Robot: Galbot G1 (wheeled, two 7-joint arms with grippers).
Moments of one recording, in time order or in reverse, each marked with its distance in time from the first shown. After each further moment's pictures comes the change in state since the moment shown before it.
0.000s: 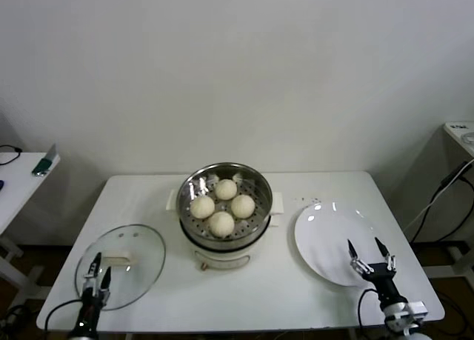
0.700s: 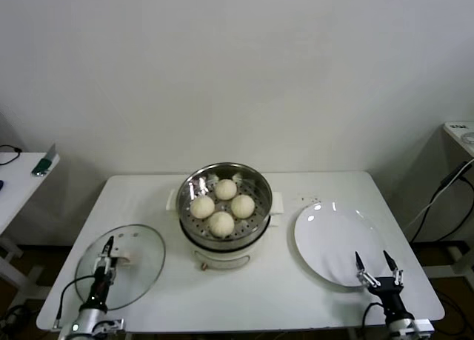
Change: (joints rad) left arm -0.220 0.046 0.053 0.226 0.057 -0.005 -0.019; right arm -0.051 0.042 0.043 -0.011 -0.022 0.041 0.003
